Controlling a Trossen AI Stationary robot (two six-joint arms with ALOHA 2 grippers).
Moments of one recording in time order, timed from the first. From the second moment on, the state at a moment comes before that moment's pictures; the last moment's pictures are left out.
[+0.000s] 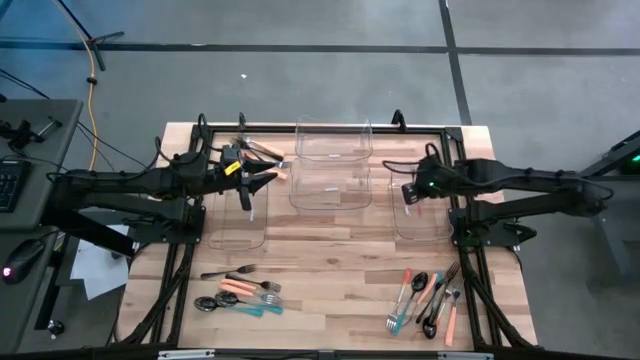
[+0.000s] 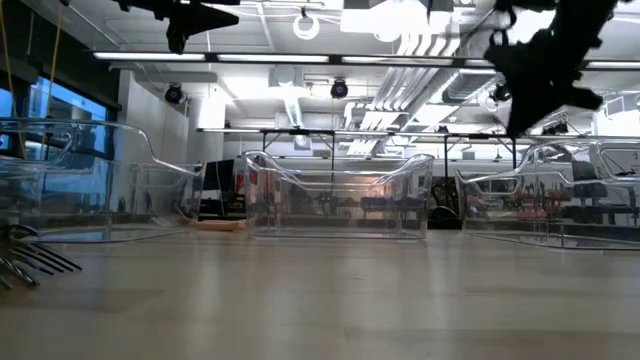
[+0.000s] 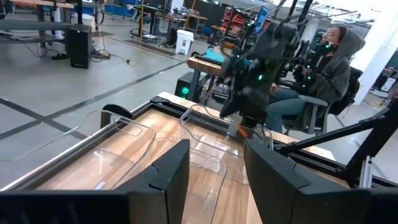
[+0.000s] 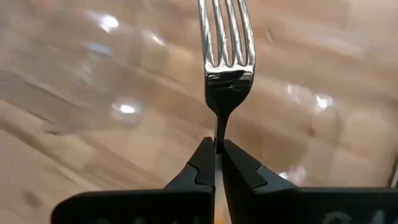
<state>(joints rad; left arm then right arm) 0.06 0.77 0.63 0.07 -0.22 -0.26 -0.18 0.90 0.76 -0.98 0.26 0.97</state>
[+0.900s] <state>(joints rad) 0.06 0.77 0.63 0.07 -0.22 -0.23 -0.31 1.13 0.52 -0.78 0.09 1.12</state>
